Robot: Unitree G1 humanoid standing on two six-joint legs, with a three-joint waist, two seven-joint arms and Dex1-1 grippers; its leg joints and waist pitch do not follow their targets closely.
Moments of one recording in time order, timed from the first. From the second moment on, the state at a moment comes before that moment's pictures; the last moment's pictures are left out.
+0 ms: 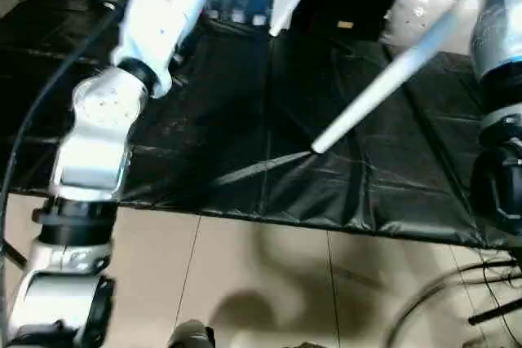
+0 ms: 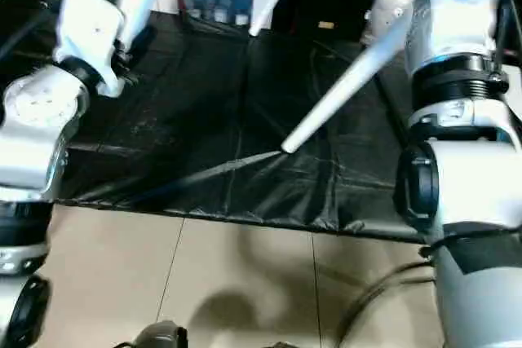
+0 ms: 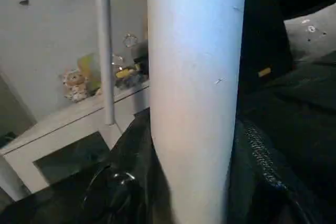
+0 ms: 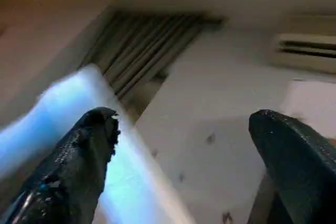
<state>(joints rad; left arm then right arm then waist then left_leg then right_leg) -0.67 0.41 0.02 0.04 0.12 0.31 -0.36 -1.30 -0.45 -0.28 0.84 0.41 -0.53 0.68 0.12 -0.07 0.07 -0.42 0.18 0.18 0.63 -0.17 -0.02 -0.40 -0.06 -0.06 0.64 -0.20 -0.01</state>
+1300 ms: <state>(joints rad) -0.50 0.43 0.10 0.26 -0.02 0.02 -0.41 -0.87 -0.36 -0.25 0.96 0.43 0.00 0.81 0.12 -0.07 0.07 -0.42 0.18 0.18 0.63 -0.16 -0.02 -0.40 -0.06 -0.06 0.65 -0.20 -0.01</state>
